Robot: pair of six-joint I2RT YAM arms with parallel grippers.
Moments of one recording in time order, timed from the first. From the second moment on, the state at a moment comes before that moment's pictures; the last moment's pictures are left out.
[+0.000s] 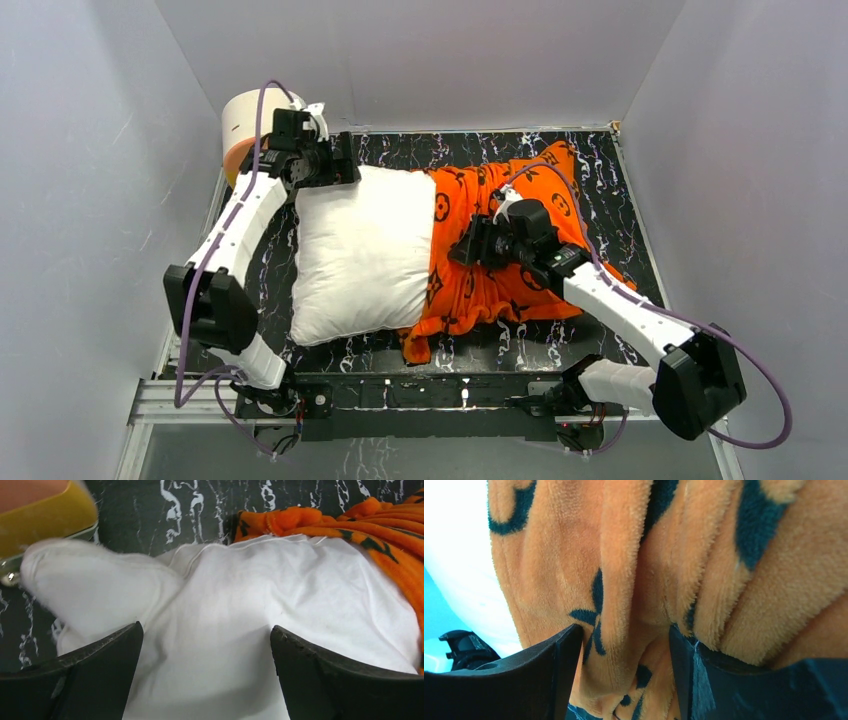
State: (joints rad) left arm -0.20 1.66 1.60 -0.69 0.16 -0.22; right arm 0.58 1.16 0.78 -0.22 -0.25 0.60
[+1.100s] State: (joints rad) left arm -0.12 1.16 0.84 -0.57 0.44 -0.48; right arm 0.60 1.23 0.88 -0.30 -0.18 0.68
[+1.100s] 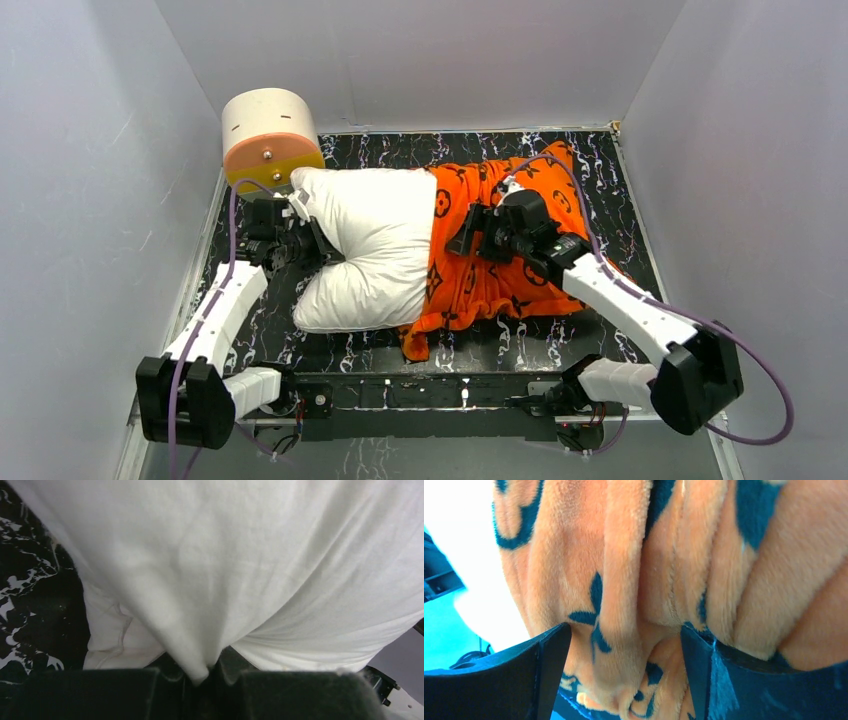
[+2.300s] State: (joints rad) left arm -0.15 1.00 0.86 -0.65 0.14 -0.53; right arm 0.60 0.77 0.68 -0.82 0.47 1.12
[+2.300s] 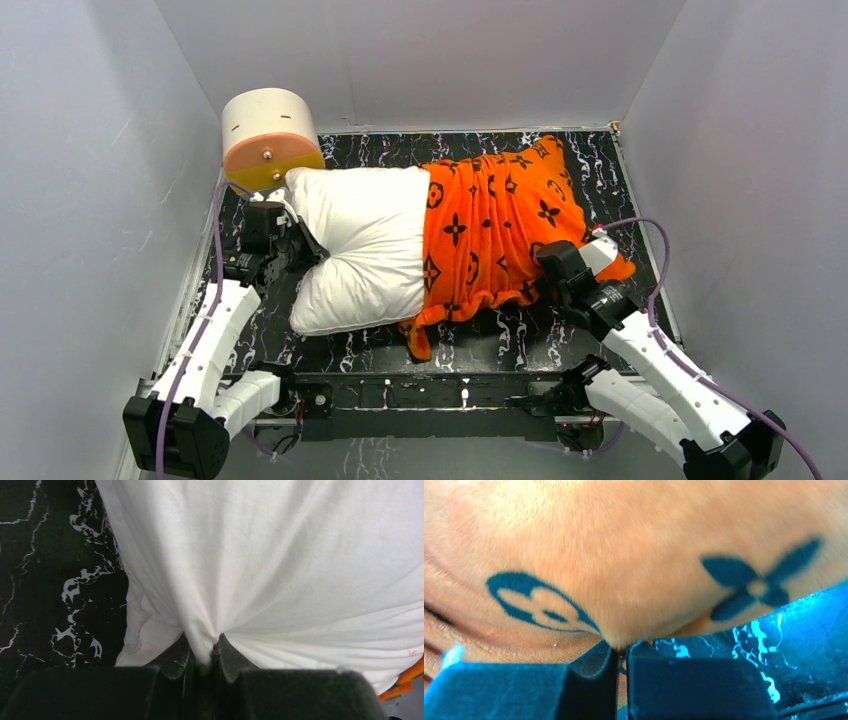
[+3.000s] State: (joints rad) left arm -0.15 0.82 0.87 -0.72 -0.29 -0.47; right arm 0.59 0.74 0.89 -0.86 1.01 0.89
